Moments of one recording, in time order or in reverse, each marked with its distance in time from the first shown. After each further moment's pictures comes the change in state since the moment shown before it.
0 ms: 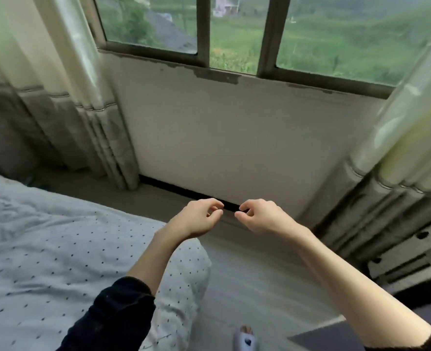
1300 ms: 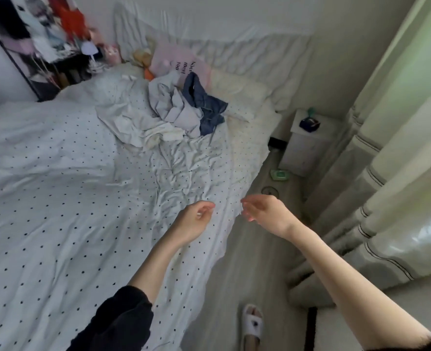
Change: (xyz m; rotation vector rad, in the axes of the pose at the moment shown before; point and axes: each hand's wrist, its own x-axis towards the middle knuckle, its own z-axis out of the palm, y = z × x) left_hand 0.211 -0.425 -0.371 -0.645 1.415 -1.097; right_hand 0.618 -0.606 0.090 -0.172 -0.942 -1.274
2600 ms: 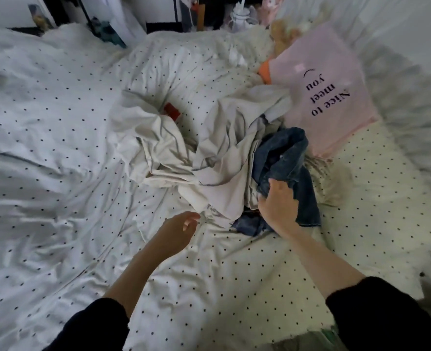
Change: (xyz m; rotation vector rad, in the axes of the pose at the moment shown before) left_hand 0.613 -0.017 -0.136 -0.140 0.543 -0.615; right_hand 0.852 -0.060 -0.064 -0.722 -0.160 -0.405
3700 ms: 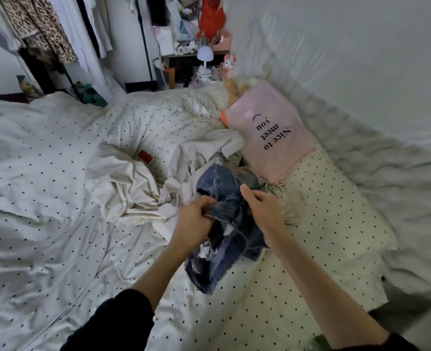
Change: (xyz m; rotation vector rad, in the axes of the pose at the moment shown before) left_hand -0.023 0.165 0.014 -0.125 0.303 0.327; right_hand -0.058 0.017 -0.135 1.013 0.019 -0.002
